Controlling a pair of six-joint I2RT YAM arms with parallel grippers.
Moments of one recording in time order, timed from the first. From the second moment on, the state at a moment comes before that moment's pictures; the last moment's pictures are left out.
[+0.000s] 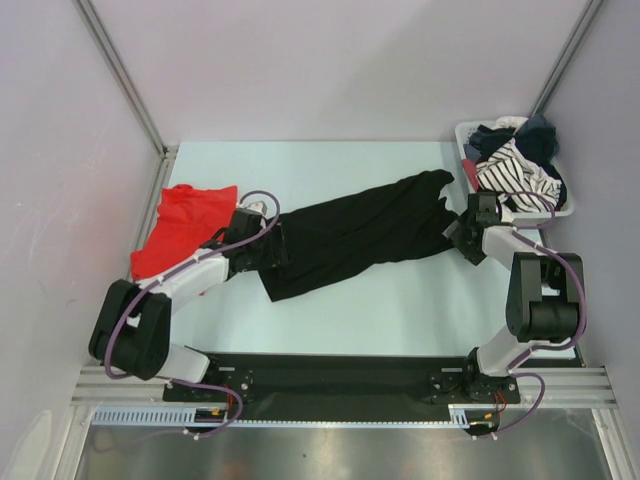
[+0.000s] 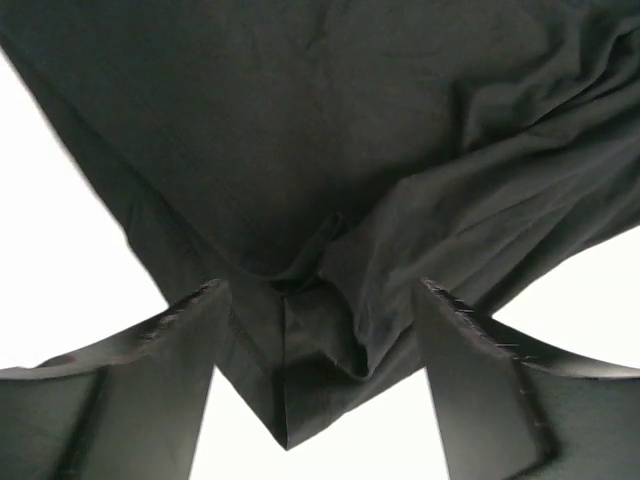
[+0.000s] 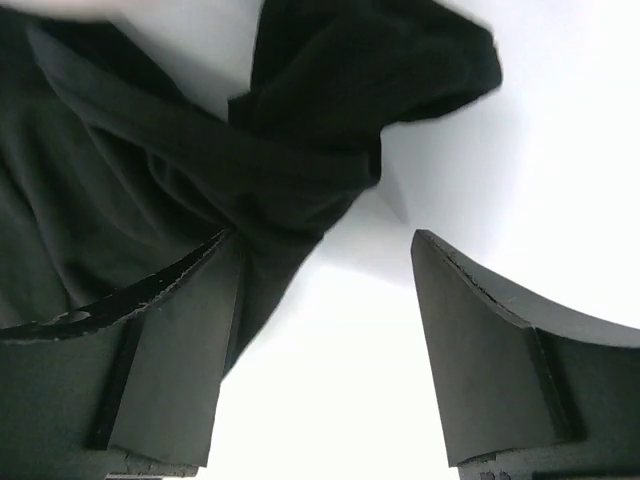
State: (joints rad) left arm -0.37 1.40 0.75 -0.22 0.06 -0.49; right arm -0.03 1.61 0.90 -0.27 0.18 0.76
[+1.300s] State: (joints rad) left arm -0.22 1.52 0.80 -0.17 0.13 -0.52; right arm -0.09 1.67 0.97 -0.17 0.25 0.75
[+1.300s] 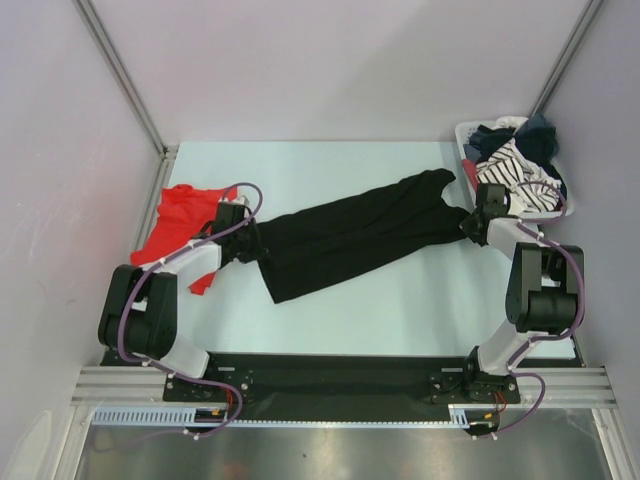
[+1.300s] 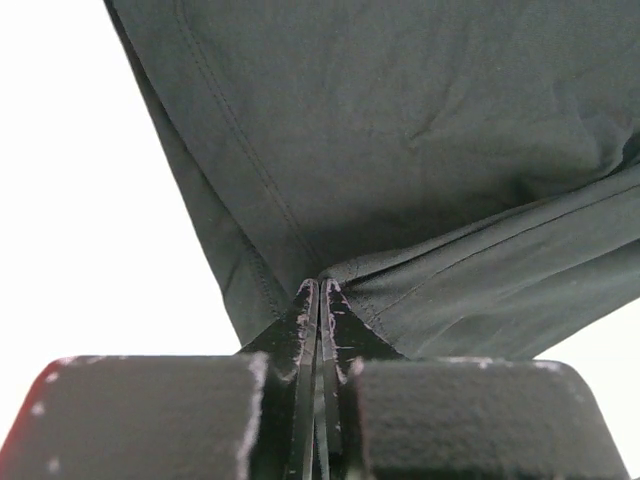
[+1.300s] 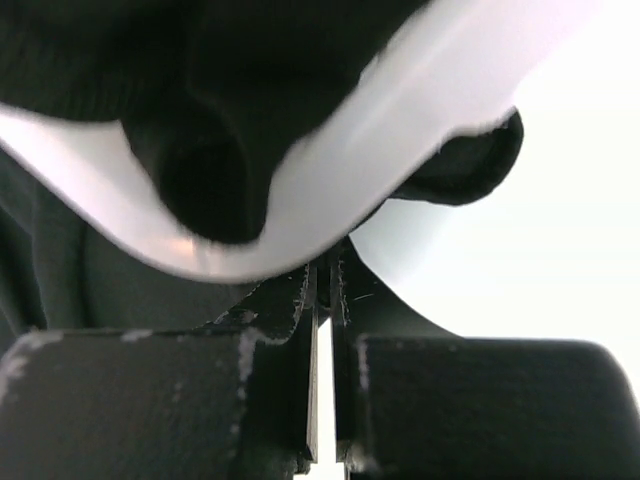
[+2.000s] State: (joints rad) left arm -0.20 1.56 0.91 -0.23 -0.04 -0.51; right arm -0.05 1.58 0.90 -0.17 0.26 0.73
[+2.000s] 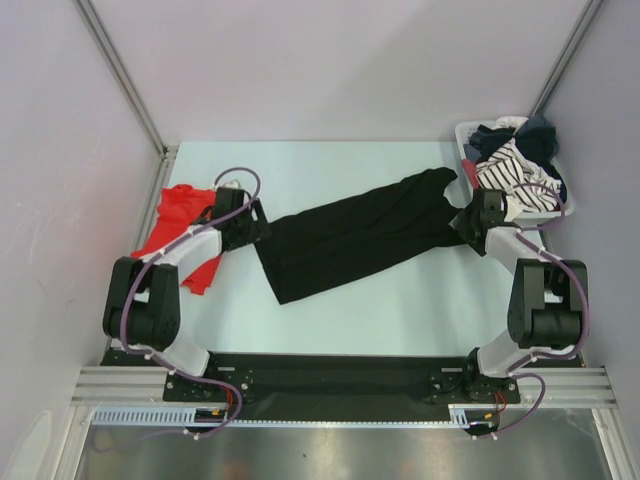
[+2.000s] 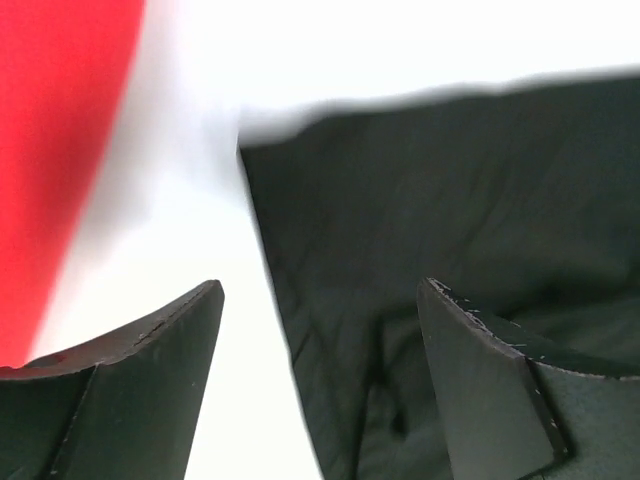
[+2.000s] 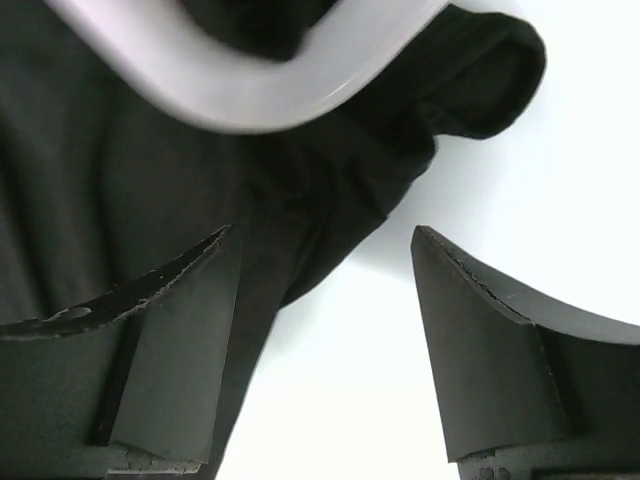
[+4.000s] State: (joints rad) left arm -0.76 1.19 0.41 -0.13 -0.02 -0.75; right arm 0.16 2.35 1.87 -0.44 0.20 0.86
